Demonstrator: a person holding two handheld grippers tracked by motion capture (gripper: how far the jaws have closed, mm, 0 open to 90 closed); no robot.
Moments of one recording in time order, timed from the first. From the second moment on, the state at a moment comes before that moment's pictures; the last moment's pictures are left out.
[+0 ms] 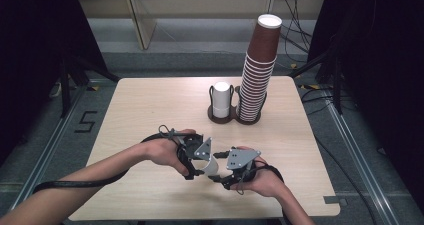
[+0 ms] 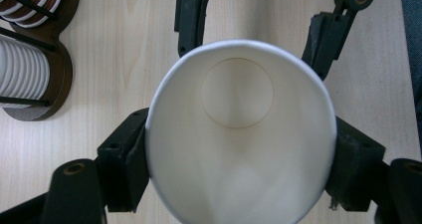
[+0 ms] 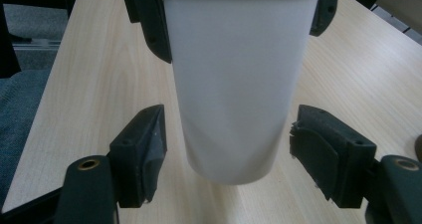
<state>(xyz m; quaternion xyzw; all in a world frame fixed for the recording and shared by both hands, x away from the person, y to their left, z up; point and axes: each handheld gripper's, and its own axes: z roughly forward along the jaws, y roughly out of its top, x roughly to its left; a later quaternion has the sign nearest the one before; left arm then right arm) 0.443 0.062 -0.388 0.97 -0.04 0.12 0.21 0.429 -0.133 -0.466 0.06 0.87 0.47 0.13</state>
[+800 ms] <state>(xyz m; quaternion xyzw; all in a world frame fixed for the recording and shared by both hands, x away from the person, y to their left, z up) 0.439 0.056 -0.389 0.97 -0.05 0.11 0.23 0.430 -0.123 -0.473 0.05 0.87 0.47 0.13</state>
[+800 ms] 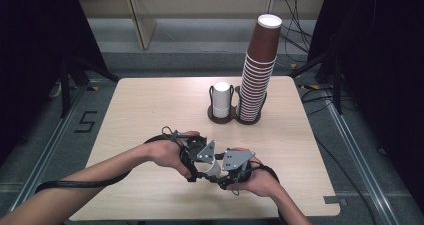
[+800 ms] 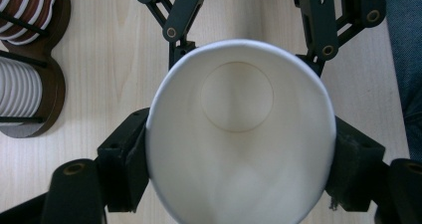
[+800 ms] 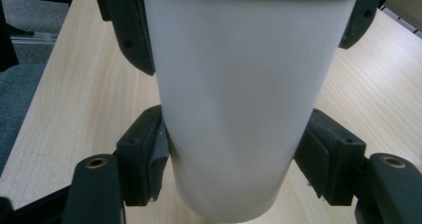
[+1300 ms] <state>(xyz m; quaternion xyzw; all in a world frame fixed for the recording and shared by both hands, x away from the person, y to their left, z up) 0.442 0.068 -0.385 0.94 -0.01 0.13 0.31 0.428 -0.141 -0.479 0.08 0.86 0.48 0.15</state>
